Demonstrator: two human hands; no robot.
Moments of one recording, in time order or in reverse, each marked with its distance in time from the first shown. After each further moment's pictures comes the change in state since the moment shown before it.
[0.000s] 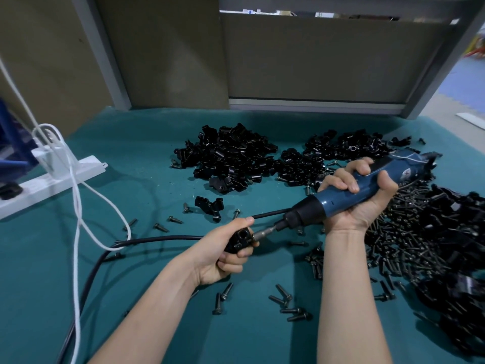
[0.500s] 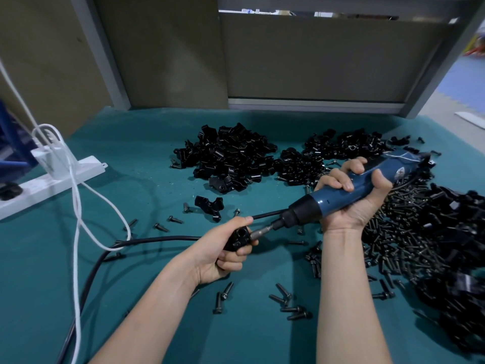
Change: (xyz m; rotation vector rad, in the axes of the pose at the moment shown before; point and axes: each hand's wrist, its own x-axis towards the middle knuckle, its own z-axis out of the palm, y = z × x) left_hand 0.000 0.001 -0.001 -0.016 0.027 0.002; right_hand 0.000 0.004 -0.003 -0.065 0.021 -0.020
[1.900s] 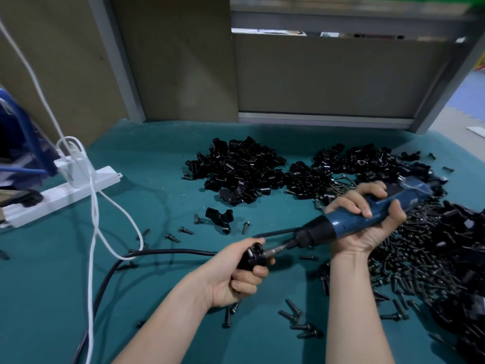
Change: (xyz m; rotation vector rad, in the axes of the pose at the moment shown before) left_hand -0.010 -0.004 0.008 -0.238 -0.057 -0.153; right_hand -0.007 0.005 -0.005 0.308 -0.059 0.094
